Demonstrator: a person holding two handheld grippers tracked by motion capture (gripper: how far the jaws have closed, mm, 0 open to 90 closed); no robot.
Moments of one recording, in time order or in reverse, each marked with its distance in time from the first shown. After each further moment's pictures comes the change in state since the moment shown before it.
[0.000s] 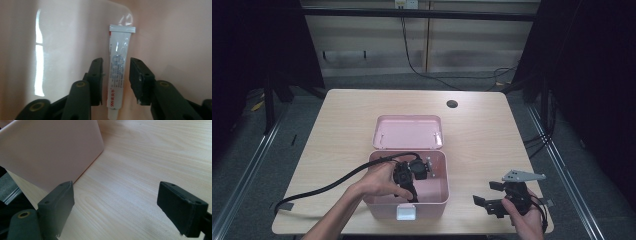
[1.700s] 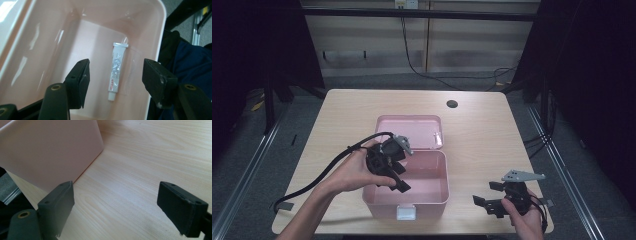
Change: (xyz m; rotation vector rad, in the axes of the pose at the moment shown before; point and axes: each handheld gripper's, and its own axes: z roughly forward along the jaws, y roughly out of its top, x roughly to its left) left arm -0.021 -0.043 -0.091 -0.259 0.110 -0.040; right arm 0.000 0.000 0.001 0.003 -0.003 0.003
